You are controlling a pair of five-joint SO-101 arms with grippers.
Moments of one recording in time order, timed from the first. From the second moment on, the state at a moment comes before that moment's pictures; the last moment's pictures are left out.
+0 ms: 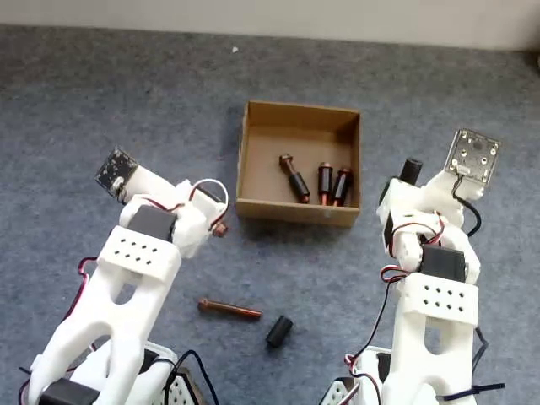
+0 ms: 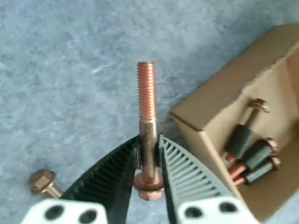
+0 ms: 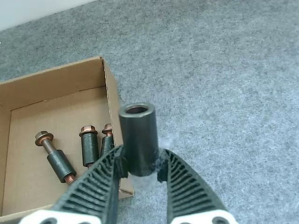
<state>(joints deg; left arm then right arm) 10.2 -32.2 46.6 56.0 77.8 4.8 -48.1 52.1 41.5 -7.6</state>
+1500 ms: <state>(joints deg) 6.9 -32.8 47.1 59.4 -47.3 4.8 -48.1 52.1 41.5 -7.6</state>
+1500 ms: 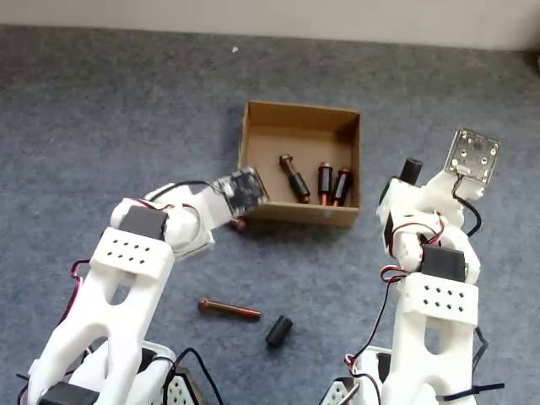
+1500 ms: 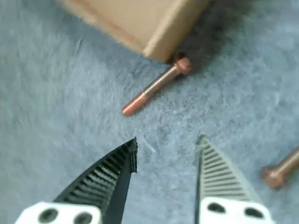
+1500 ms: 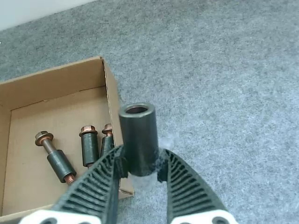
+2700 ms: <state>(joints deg) 12.1 17.7 15.0 58.7 -64.8 4.8 -48.1 52.2 38.1 -5.6</state>
